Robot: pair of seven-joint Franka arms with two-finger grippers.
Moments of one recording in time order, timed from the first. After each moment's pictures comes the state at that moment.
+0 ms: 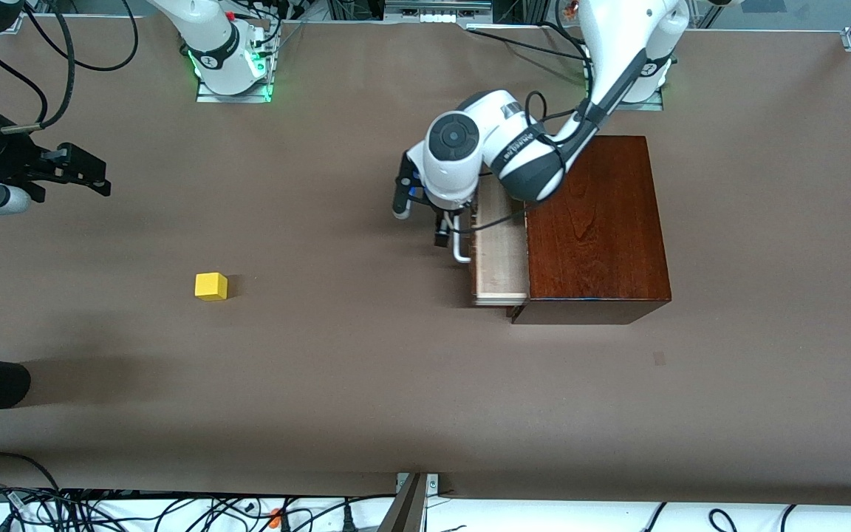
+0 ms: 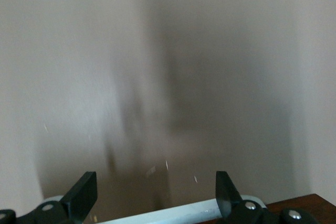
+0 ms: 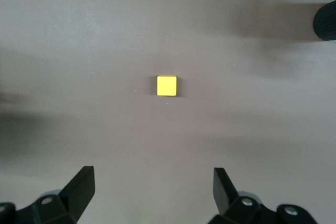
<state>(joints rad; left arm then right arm) -0.38 0.59 -0.43 -1.62 0.19 2.04 0.84 0.15 0.10 -0.09 -1.48 0.02 1.54 -0.05</state>
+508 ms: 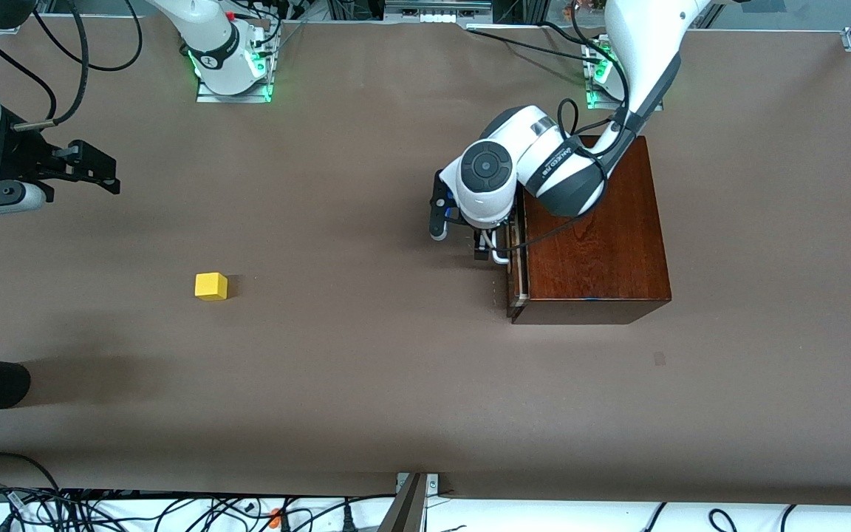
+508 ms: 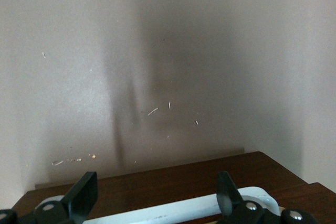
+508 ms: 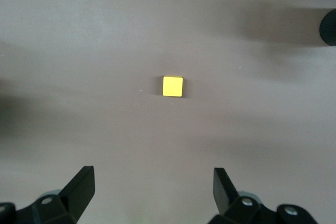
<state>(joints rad) -0.31 0.57 -0.42 -1.62 0.19 1.95 0.86 0.16 0.10 -0.08 -1.48 0.02 1.53 -0.05</state>
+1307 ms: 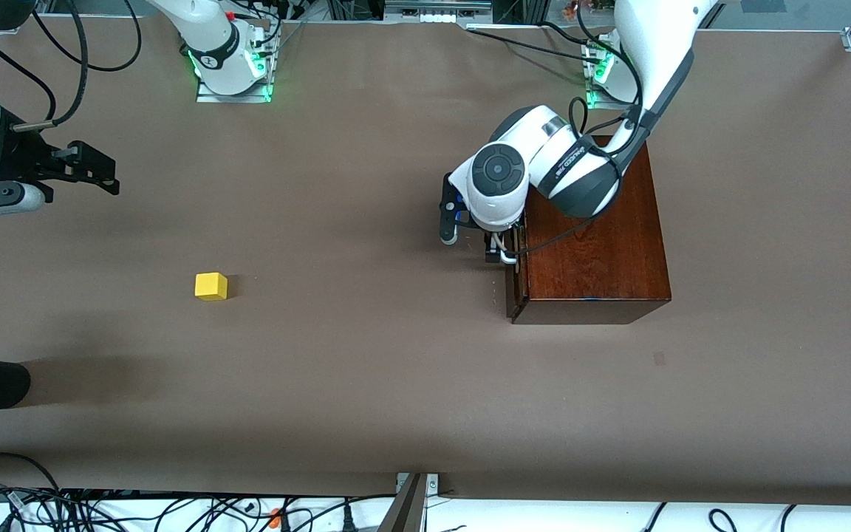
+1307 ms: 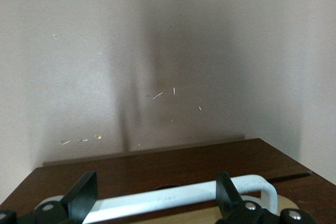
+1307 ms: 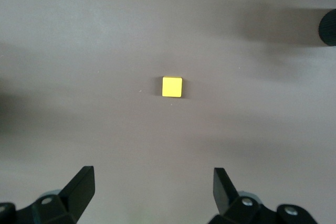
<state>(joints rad) -0.29 0.54 -0.42 -1.62 0.19 1.92 0.85 0.16 0.10 -0.08 -1.48 0.02 1.54 -0.05</state>
